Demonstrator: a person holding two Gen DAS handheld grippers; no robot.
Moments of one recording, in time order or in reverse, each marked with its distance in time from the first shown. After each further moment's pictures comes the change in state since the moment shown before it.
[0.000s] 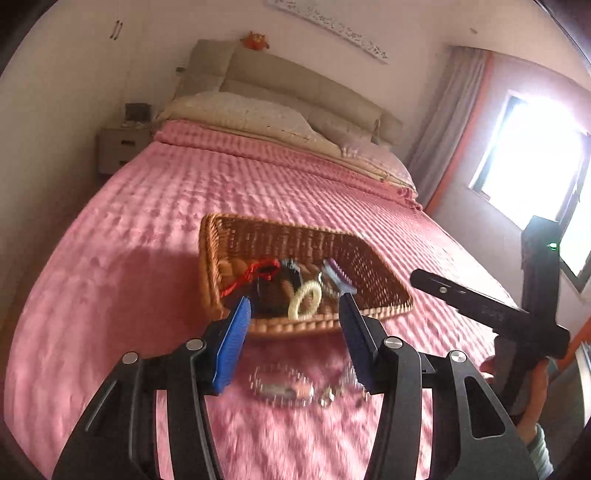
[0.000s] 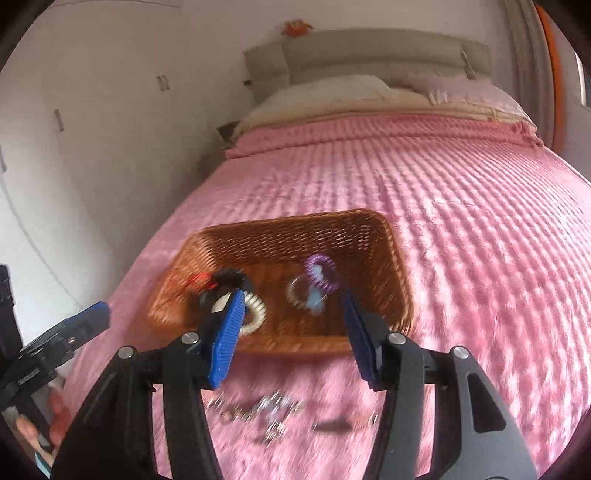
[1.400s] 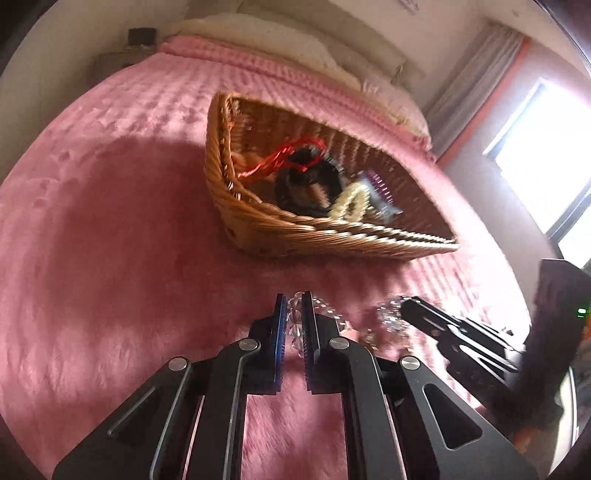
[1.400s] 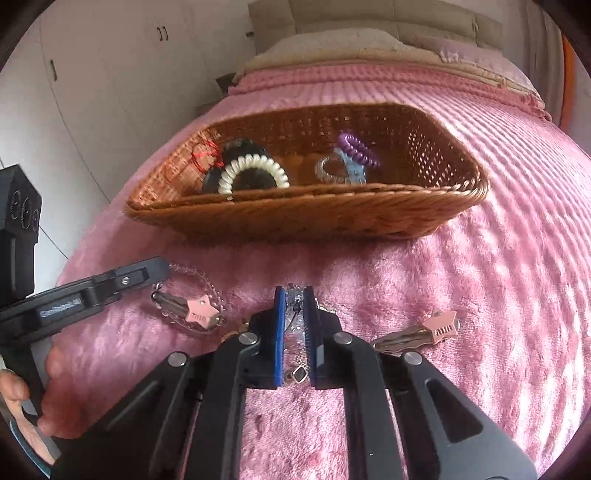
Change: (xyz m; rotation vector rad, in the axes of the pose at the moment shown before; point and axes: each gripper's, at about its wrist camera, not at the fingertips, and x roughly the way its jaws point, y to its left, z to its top) left arm 0.071 0.041 -0.039 -0.110 0.256 -0.041; right arm 0.056 0.027 -0.082 -0.022 0.165 -0.040
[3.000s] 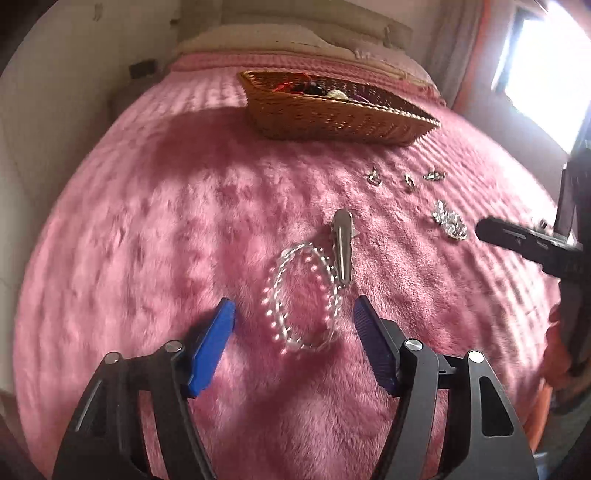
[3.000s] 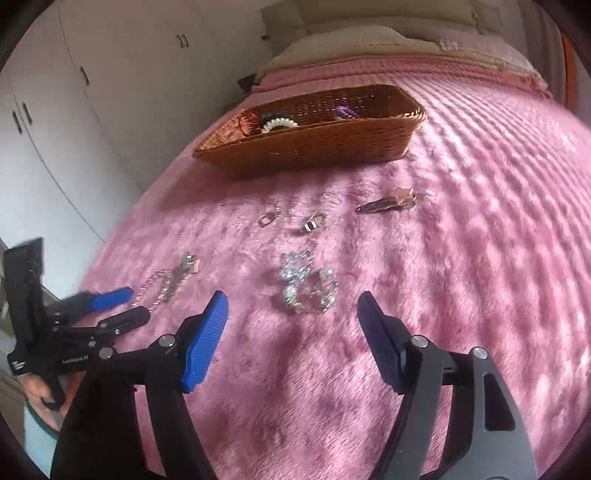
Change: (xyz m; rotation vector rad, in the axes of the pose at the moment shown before) left arm -0.075 -0.022 -0.128 0.243 0.055 0.255; right arm -0.084 -0.009 -0.086 0.007 0.020 0.081
